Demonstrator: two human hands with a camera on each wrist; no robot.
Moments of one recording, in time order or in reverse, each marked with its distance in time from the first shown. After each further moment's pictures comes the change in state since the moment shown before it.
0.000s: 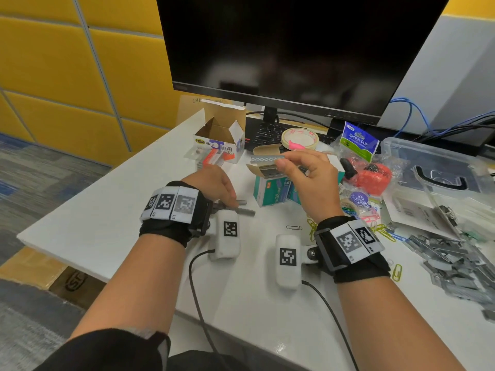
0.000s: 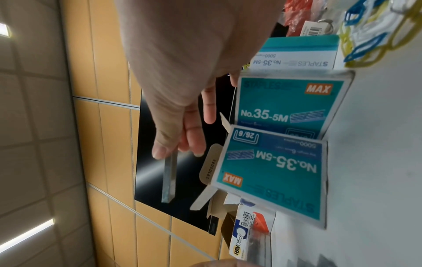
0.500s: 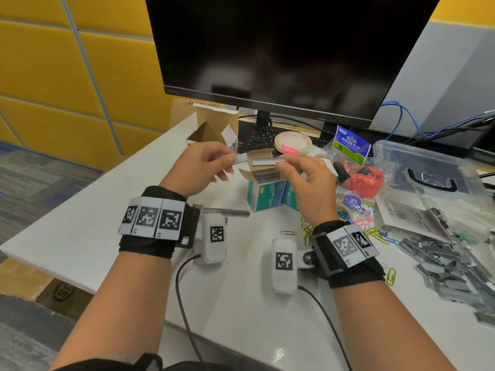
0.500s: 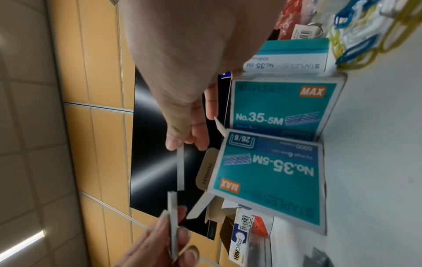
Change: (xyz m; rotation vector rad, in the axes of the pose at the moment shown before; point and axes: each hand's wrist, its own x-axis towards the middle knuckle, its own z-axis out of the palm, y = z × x) left_hand -0.007 0.003 -0.014 -0.354 0.324 0.460; right_hand 0.001 0.008 -0.001 0.052 0.073 0.026
